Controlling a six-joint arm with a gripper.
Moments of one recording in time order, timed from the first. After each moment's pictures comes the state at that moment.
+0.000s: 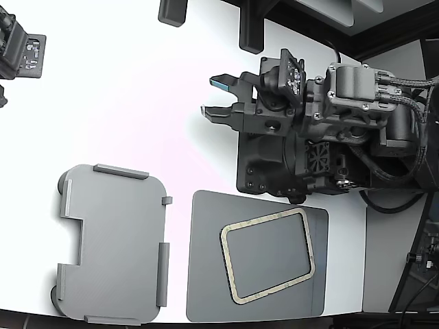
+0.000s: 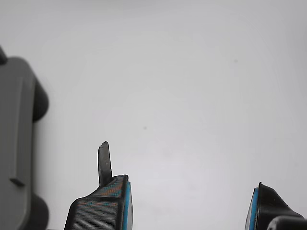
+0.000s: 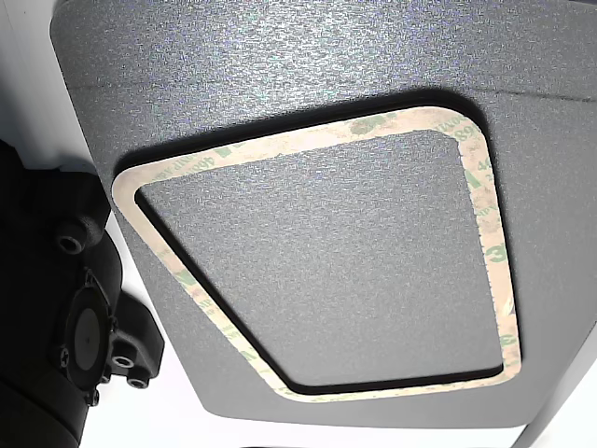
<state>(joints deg) -2.0 168.0 152.4 55.5 5.1 6.6</state>
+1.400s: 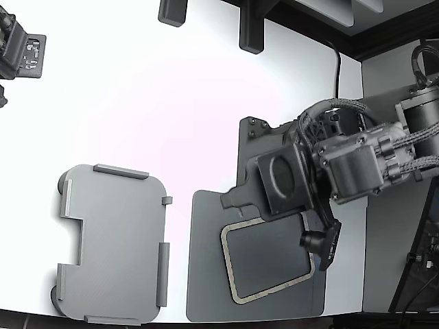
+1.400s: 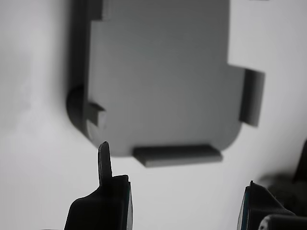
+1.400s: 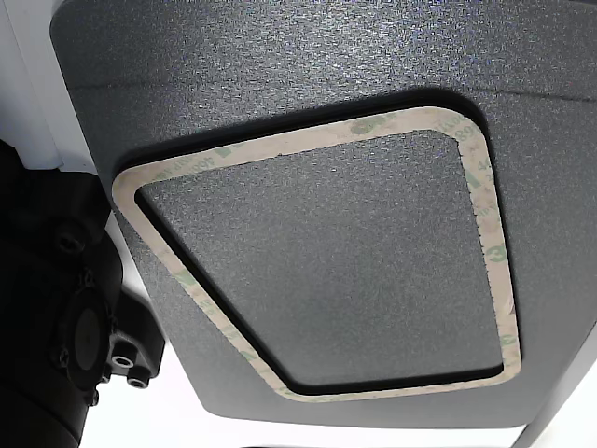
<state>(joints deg) 24.7 132.1 113.7 82.5 -1.0 -82.9</state>
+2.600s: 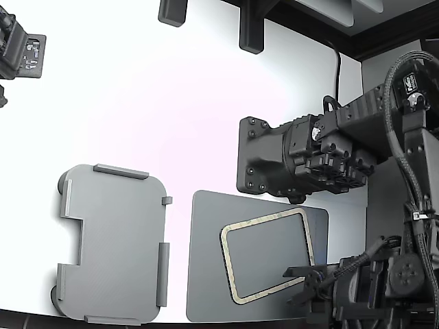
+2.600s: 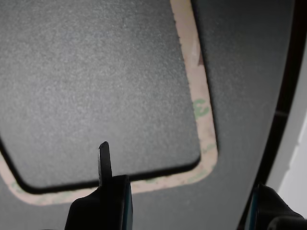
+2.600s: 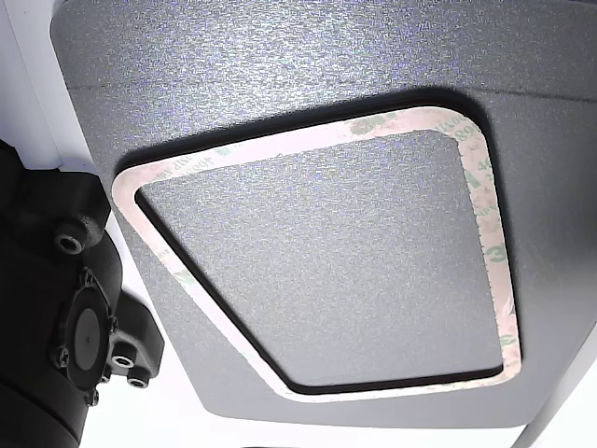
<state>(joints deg) 79.1 102.5 103.2 91.6 2.5 -104.0</state>
